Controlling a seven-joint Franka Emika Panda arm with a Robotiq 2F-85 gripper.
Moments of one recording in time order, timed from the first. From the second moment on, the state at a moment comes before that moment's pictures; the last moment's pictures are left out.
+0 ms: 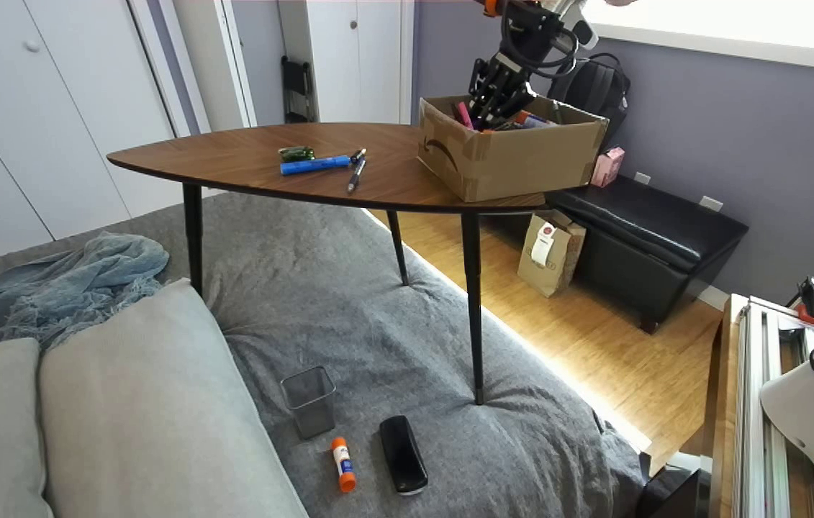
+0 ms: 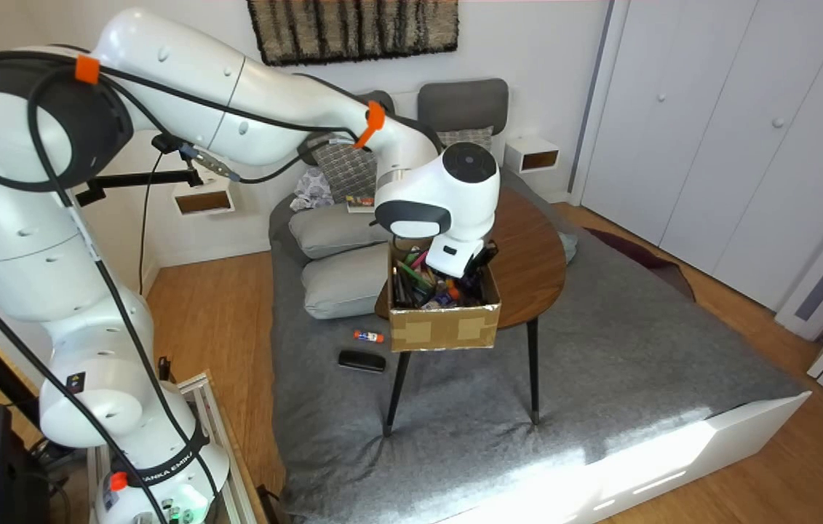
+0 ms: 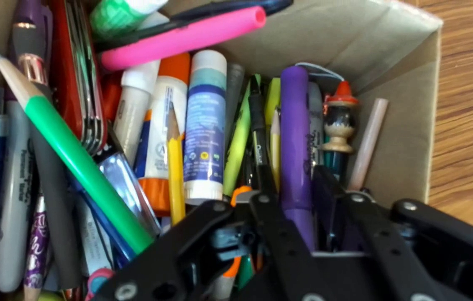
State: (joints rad) arm -0.14 0.02 -0.12 -2.17 0.62 2.37 1.26
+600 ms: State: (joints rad) arm -0.12 0.02 -0.10 -2.09 0.49 2.28 1.23
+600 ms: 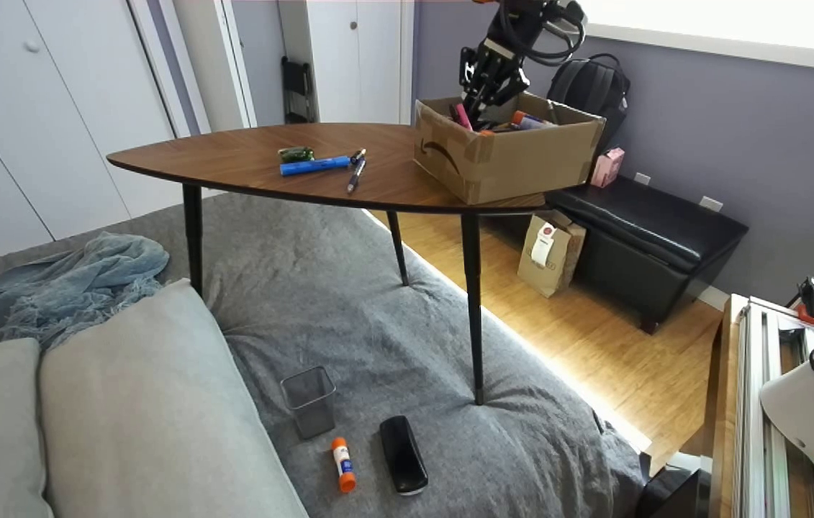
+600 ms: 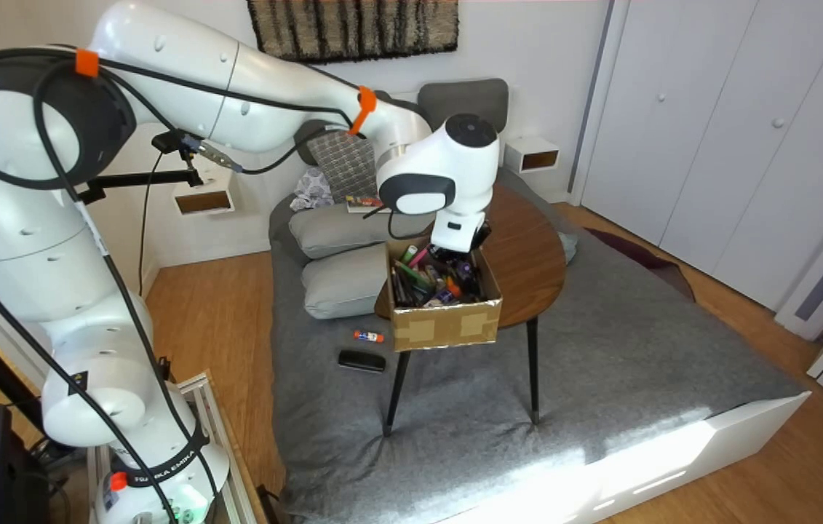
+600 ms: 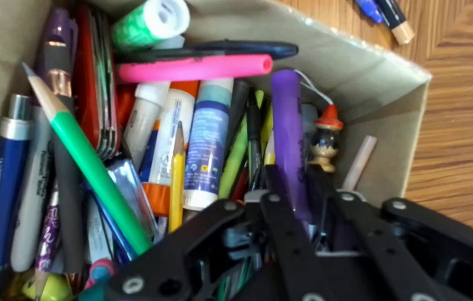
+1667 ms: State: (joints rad) arm -0.03 -0.03 -0.01 -1.79 0.04 1.99 1.18
